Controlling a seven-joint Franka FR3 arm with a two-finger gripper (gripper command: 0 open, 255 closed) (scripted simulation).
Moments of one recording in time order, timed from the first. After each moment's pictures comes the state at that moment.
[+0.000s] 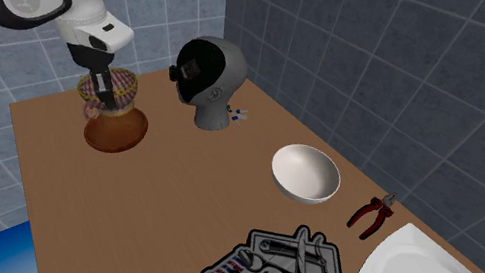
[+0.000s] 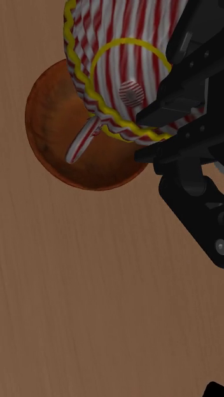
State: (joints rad) arm 0.23 -0.40 0.27 -2.33 0.19 2.03 0.56
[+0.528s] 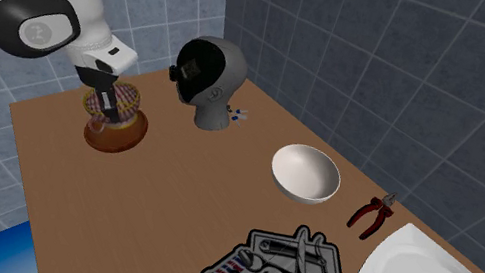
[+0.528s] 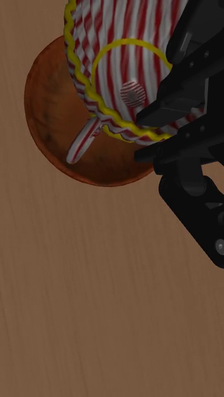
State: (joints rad) arm 0.23 -0.37 0.28 -2.42 0.20 2.14 0.55
